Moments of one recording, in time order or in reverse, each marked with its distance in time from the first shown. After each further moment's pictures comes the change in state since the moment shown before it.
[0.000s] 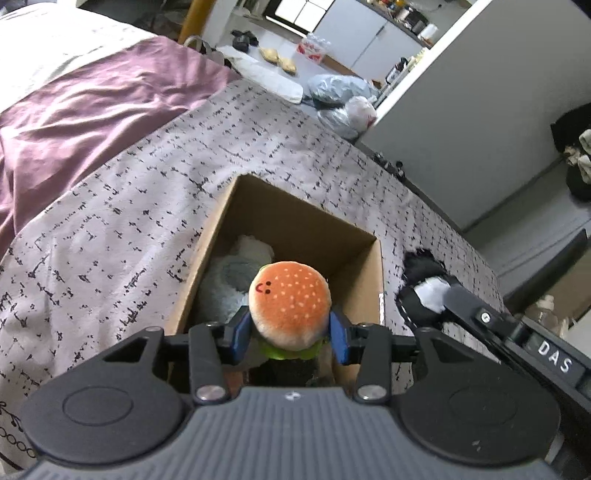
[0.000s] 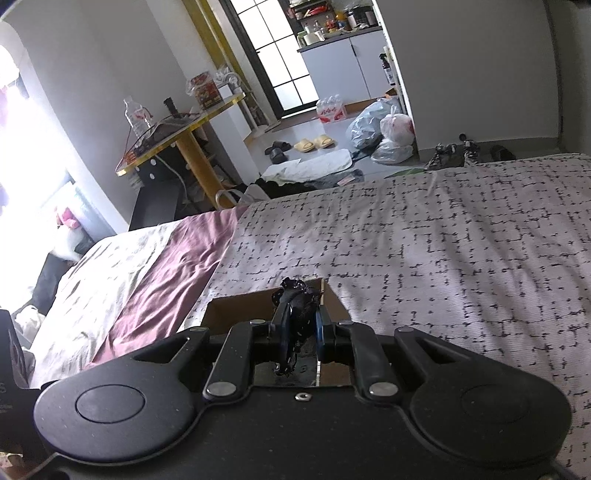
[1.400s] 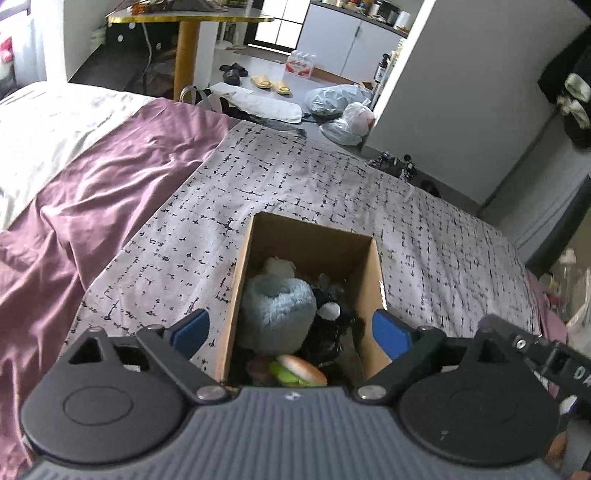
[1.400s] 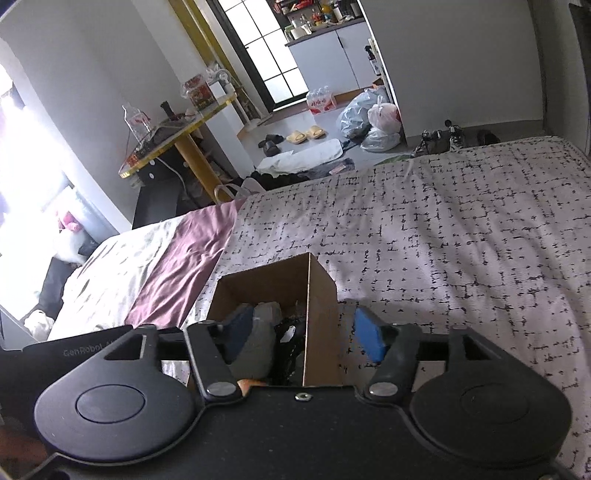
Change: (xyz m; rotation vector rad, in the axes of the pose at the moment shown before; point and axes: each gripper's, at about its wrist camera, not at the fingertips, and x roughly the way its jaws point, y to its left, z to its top) left arm -0.076 -0.030 -0.007 0.217 -0.066 0.139; right arm -0.075 -0.011 -0.008 0.054 0.032 -0.010
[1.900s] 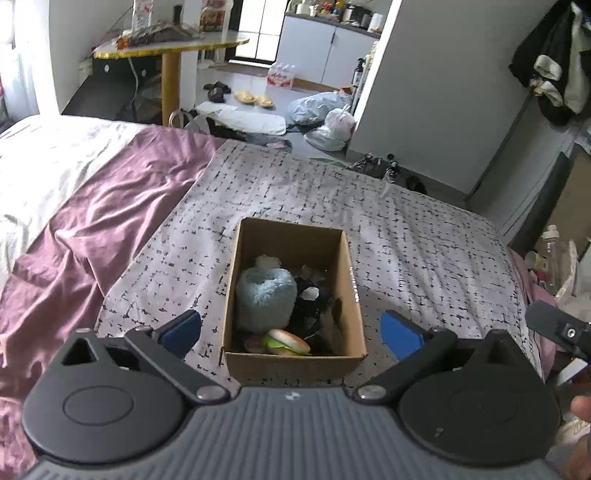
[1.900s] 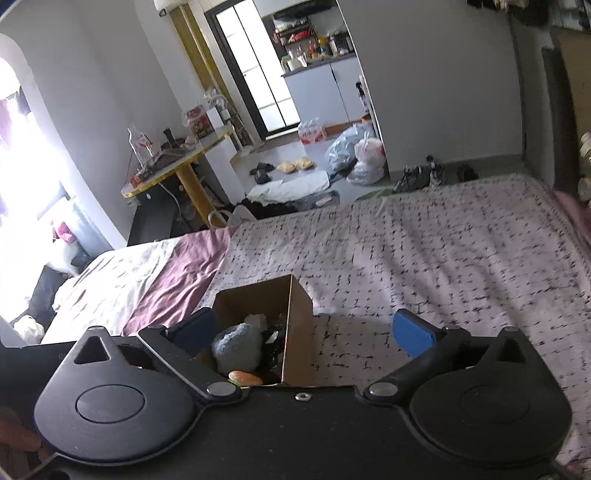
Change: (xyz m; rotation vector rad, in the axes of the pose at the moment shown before) left arm -0.066 -0.022 -0.018 0.092 -0.042 -0.001; right arm -0.085 -0.003 -0.003 -0.040 -0.099 -0.048
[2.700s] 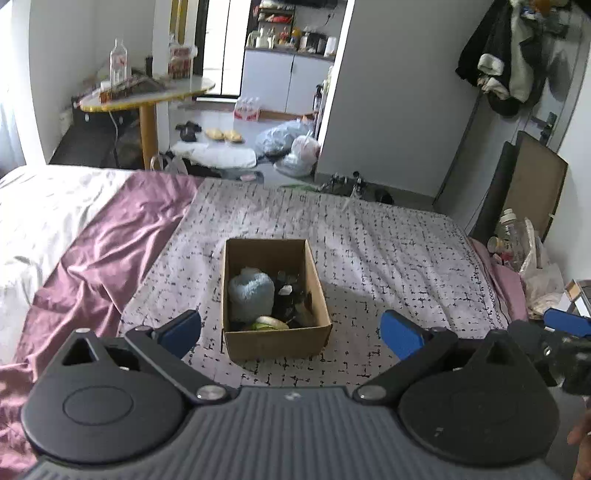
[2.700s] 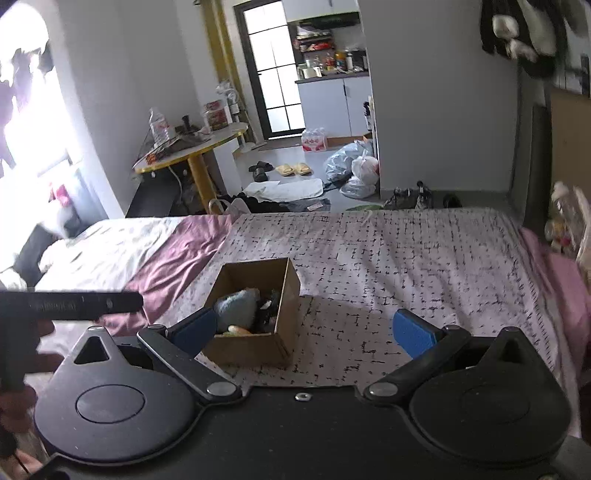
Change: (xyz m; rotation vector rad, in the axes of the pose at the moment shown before) left arm -0.107 -0.013 -0.038 0.123 -0.104 -0.061; right arm -0.097 0.032 -0.030 -0.171 -0.012 -0.074
